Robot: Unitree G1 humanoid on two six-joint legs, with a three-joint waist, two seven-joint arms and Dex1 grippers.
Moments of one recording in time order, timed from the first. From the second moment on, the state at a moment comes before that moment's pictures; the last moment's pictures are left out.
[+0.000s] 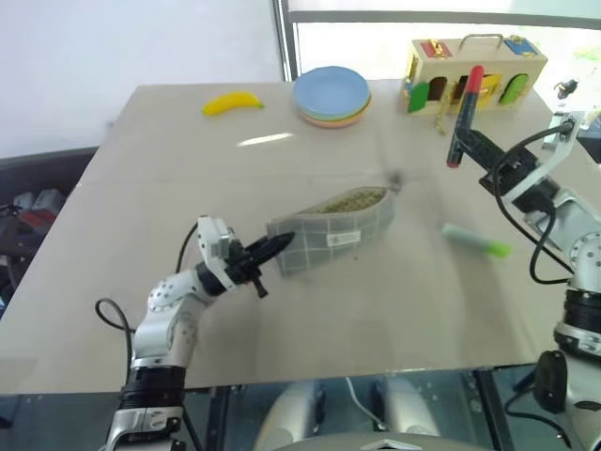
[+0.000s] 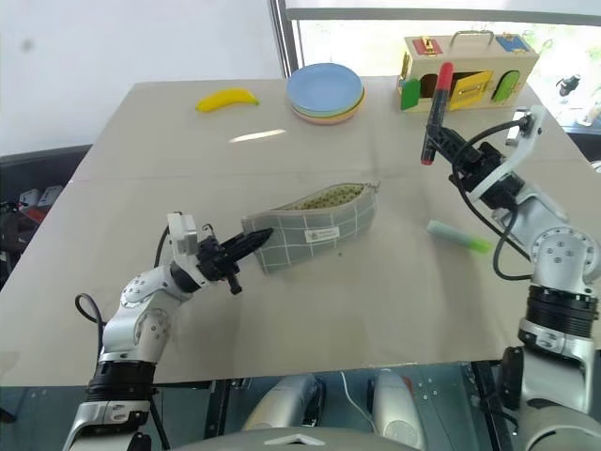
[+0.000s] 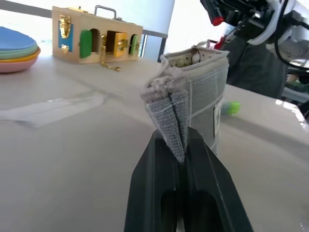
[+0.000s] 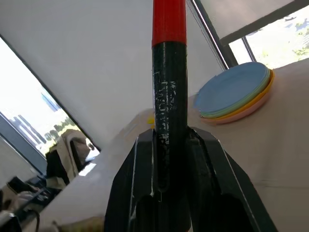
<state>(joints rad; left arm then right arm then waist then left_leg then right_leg) -0.18 0.43 0.14 0.05 -0.55 0.08 -1.06 -0.54 -0.59 -0.33 0.01 0.99 0.76 0.57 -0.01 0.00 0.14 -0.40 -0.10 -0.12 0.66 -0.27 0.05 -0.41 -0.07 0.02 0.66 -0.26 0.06</state>
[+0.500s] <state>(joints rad) -0.26 0.57 0.19 0.12 -0.23 -0.27 -0.89 -0.20 -1.05 0.07 0.06 0.26 0.23 1.09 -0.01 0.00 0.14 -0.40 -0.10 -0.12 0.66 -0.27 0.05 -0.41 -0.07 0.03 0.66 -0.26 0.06</state>
